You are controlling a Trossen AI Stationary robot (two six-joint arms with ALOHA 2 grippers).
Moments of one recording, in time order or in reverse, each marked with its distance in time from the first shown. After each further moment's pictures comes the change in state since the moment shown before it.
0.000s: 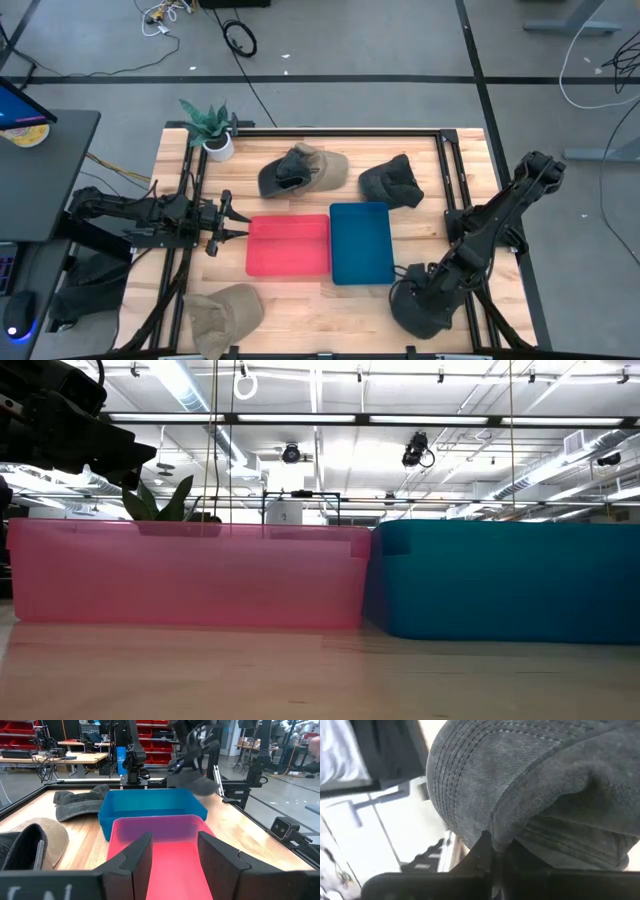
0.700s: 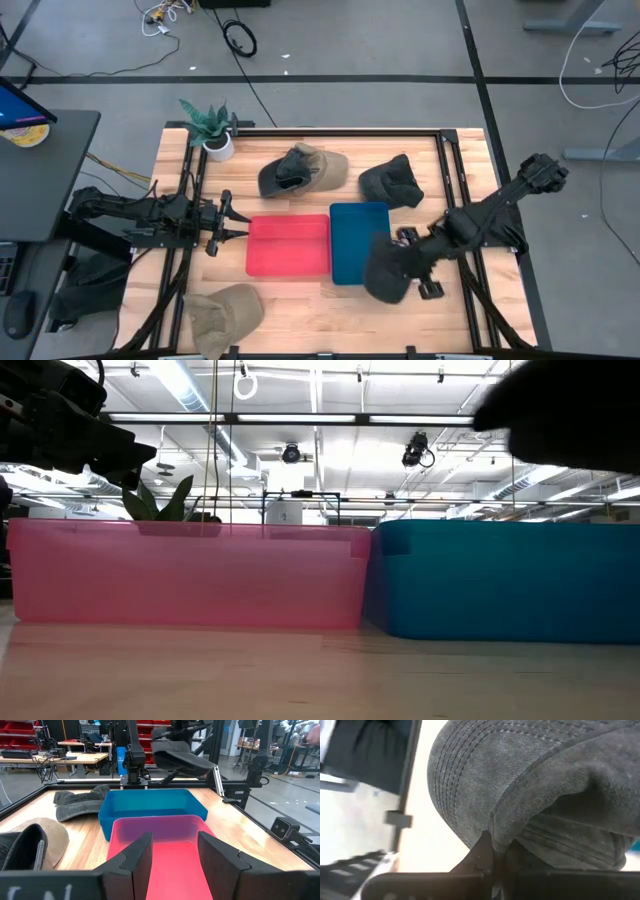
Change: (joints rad) left arm 0.000 0.000 0.000 0.000 0.000 0.000; right arm -0.286 0.000 0.329 -0.359 0.178 -0.794
